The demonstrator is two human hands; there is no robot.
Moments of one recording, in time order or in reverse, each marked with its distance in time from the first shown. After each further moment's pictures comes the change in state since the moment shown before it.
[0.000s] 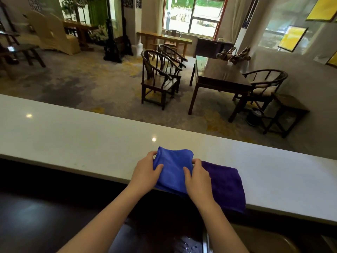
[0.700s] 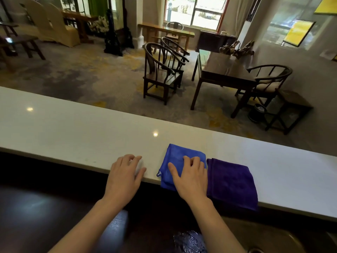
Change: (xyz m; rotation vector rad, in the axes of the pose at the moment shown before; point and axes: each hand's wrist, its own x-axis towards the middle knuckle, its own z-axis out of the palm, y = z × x) left_hand -0.025 -0.077 -0.060 0.597 0.226 0.225; right_hand -0.009 -0.031 0.049 -0.490 0.076 -0.179
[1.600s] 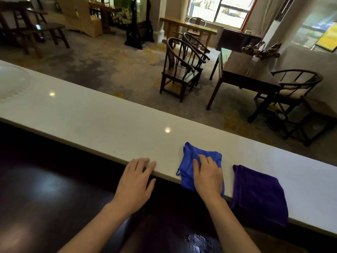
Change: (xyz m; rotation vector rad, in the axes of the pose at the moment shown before) left_hand -0.034 -0.038 -0.020 0.069 -0.118 0.064; right_hand 0.016 -0.030 0.023 0.118 0.049 -0.022
